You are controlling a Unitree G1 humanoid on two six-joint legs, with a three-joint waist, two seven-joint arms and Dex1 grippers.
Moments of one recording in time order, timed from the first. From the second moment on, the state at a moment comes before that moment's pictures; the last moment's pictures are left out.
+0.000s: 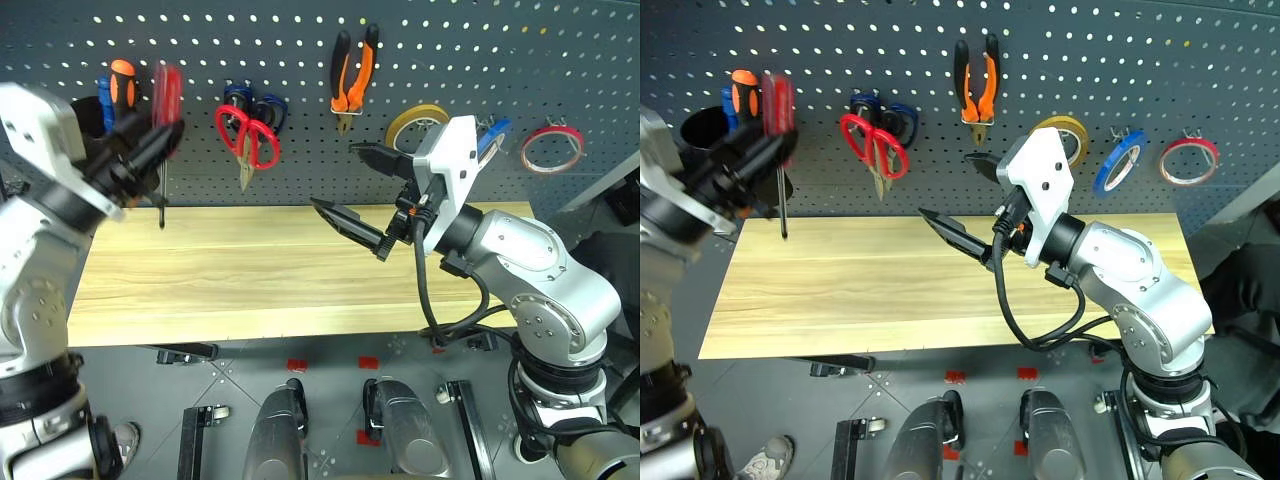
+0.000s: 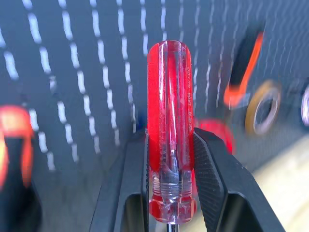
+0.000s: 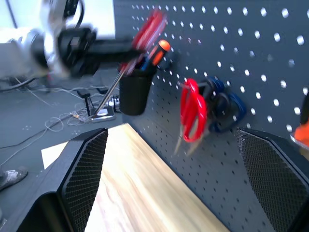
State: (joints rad) left arm -0.58 0.77 0.48 -0.23 -0.66 0.54 -0.62; right arm -0.66 -0.34 0.07 -0.66 0.53 0.82 0.47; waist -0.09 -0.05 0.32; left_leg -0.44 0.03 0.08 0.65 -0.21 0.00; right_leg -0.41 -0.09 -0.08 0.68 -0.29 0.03
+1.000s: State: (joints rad) left arm -0.80 0.69 0.41 0.43 -0.26 -0.19 -0.37; right arm -0.73 -0.34 0.18 -0.51 0.45 0.64 0.55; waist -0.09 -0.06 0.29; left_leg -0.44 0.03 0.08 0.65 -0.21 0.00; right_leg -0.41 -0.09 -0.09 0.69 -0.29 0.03
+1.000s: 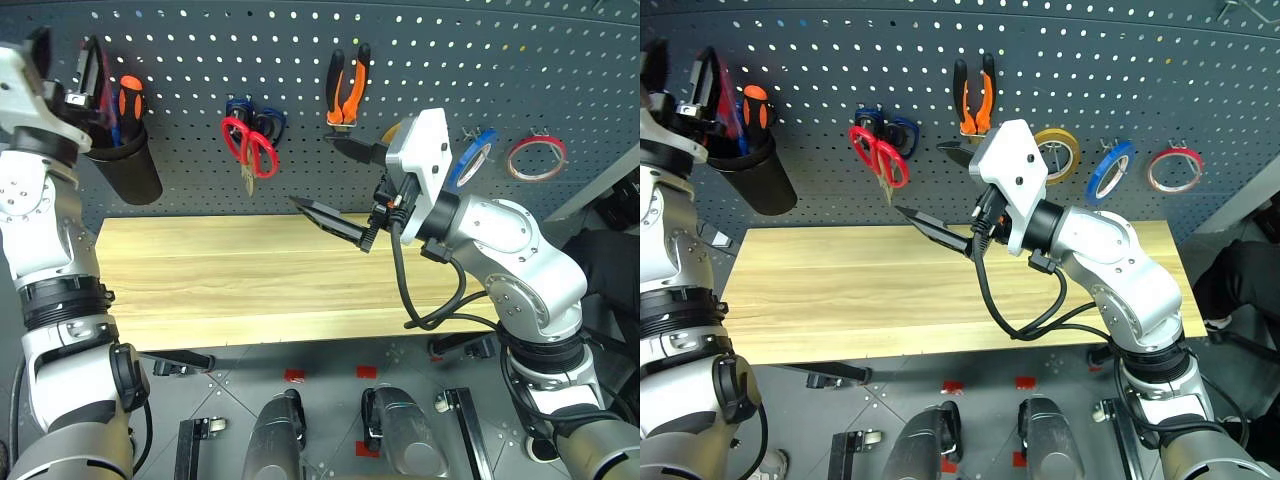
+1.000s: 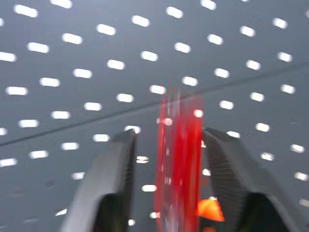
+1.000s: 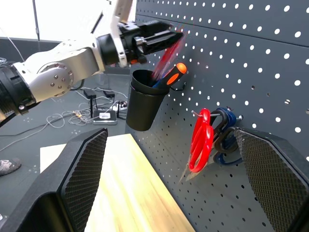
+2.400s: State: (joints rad) left arm -0.23 0.38 0.25 0.10 -0.16 0.20 -0.14; right arm -0.16 -0.20 0.10 -0.02 0.09 0.15 0.23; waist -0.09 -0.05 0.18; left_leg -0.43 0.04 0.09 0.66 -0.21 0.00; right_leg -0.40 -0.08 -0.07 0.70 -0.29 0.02
